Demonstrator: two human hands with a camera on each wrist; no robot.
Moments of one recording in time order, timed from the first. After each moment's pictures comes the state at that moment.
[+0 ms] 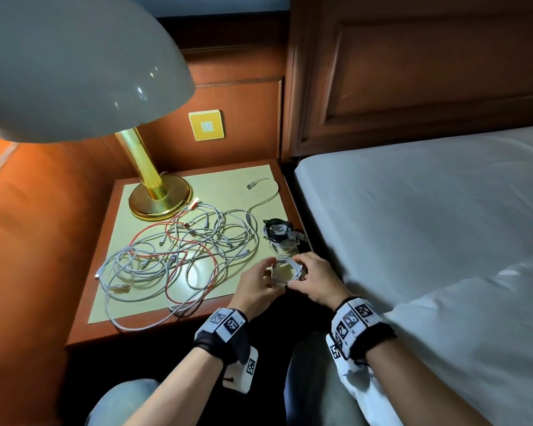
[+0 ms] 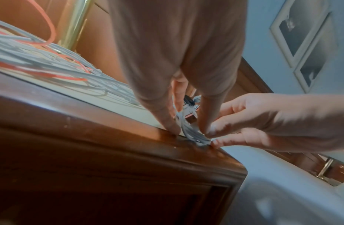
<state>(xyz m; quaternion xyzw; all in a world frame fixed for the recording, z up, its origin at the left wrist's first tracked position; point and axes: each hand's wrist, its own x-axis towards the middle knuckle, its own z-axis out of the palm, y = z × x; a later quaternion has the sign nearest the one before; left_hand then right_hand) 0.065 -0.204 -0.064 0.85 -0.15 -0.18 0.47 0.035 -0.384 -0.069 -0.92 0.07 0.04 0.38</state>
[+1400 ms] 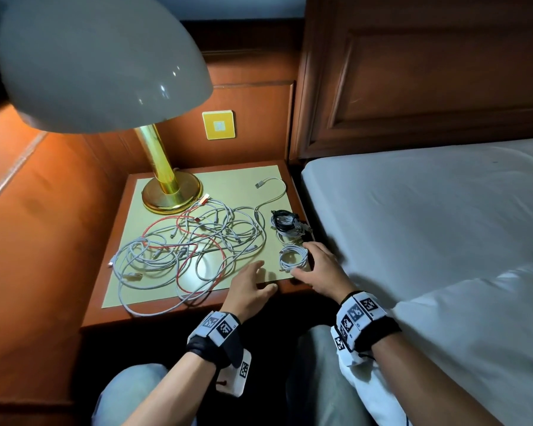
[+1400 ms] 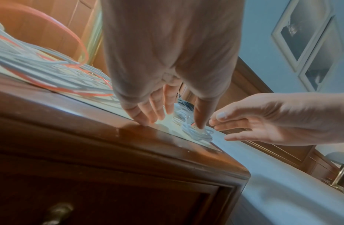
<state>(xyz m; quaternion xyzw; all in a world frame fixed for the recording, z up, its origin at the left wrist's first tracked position) 0.050 -0.171 -0.064 0.90 -0.11 -0.15 0.40 0.029 -0.375 -0.041 -0.93 0.10 0.04 0.36</state>
